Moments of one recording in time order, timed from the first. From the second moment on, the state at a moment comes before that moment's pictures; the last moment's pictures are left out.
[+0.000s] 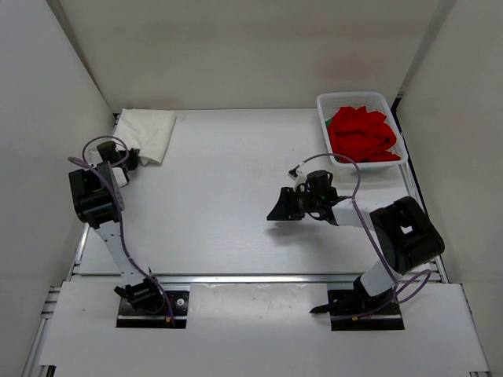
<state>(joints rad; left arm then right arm) 0.35 2.14 1.18 0.45 0.11 -1.27 0.44 1.59 0.64 0.24 -0.68 0.51</state>
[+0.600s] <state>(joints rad) 0.37 1.82 0.98 0.28 0.08 -1.10 0.37 1.42 0.74 0.10 -0.53 0.48</state>
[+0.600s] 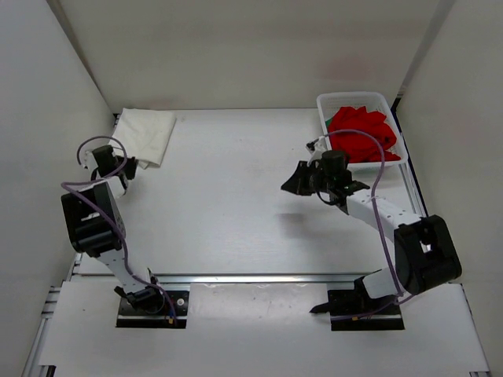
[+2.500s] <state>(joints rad) -0.39 1.18 0.48 0.25 0.30 -0.78 0.09 1.44 1.82 -0.17 -0.38 0.33</state>
